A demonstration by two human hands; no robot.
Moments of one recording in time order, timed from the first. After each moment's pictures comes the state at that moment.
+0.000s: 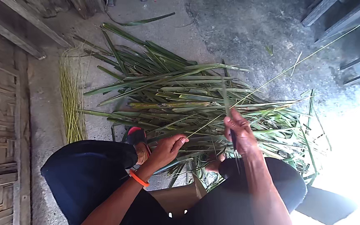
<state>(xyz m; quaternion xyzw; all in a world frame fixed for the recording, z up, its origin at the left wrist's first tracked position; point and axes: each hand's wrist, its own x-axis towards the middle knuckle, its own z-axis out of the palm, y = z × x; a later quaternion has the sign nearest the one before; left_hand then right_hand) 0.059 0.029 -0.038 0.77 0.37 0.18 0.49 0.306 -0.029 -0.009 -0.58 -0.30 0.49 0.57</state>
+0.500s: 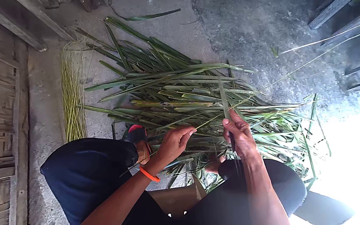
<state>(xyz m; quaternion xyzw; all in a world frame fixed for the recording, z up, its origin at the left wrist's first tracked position) 0.079 0.039 -0.052 0.79 0.35 0.32 0.39 0.291 -0.019 -0.010 -0.59 -0.34 0.48 0.56</state>
